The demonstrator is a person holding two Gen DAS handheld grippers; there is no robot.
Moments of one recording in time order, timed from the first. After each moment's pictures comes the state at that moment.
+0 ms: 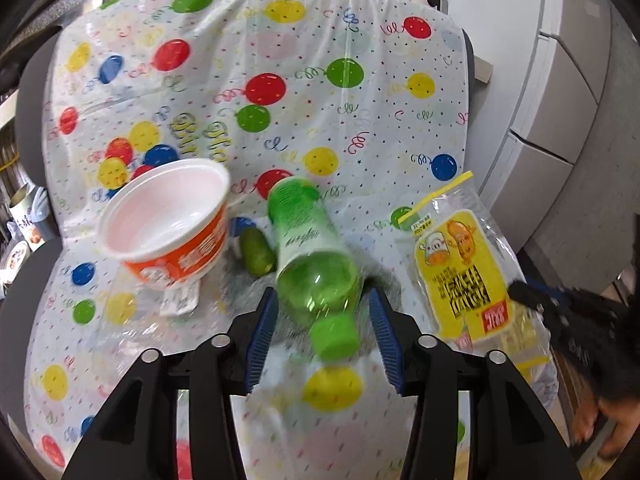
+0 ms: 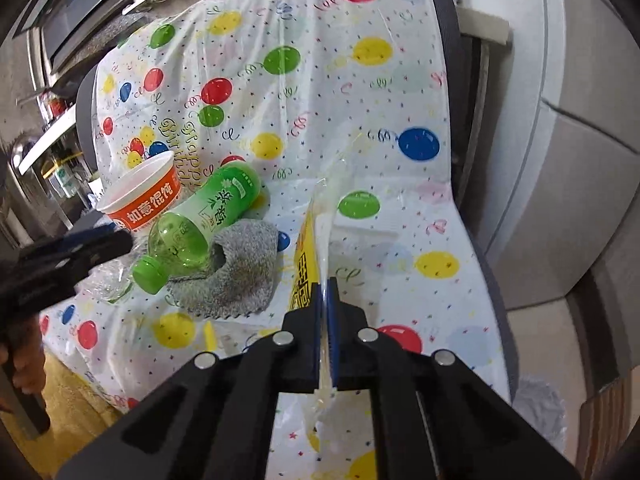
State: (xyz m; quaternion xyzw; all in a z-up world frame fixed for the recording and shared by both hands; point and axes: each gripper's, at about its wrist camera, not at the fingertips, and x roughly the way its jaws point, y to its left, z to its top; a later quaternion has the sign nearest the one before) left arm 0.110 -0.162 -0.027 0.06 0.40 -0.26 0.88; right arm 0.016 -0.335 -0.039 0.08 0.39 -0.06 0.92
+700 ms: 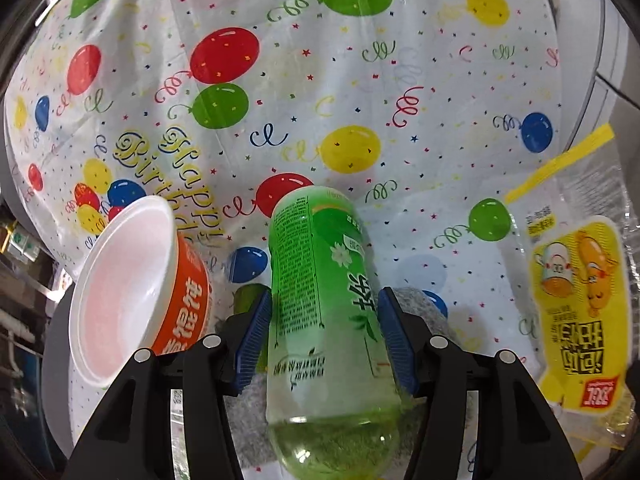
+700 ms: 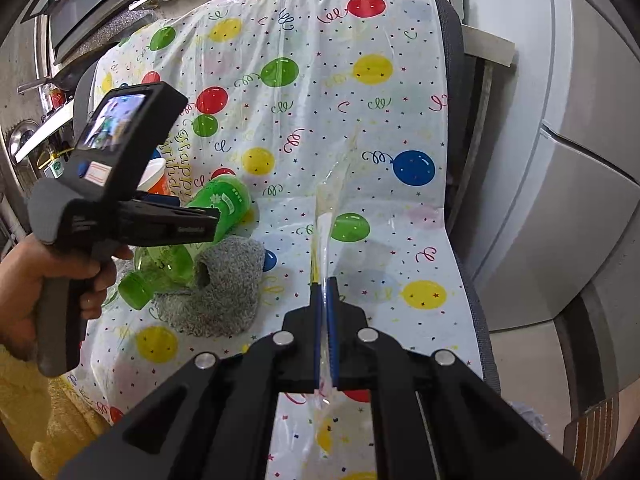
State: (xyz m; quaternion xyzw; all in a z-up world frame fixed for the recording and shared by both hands) left arm 0.202 -0.250 -0.067 0.19 0.47 -0.16 0.85; right arm 0.027 -0.345 -0.034 0.06 0.38 -0.06 0.92
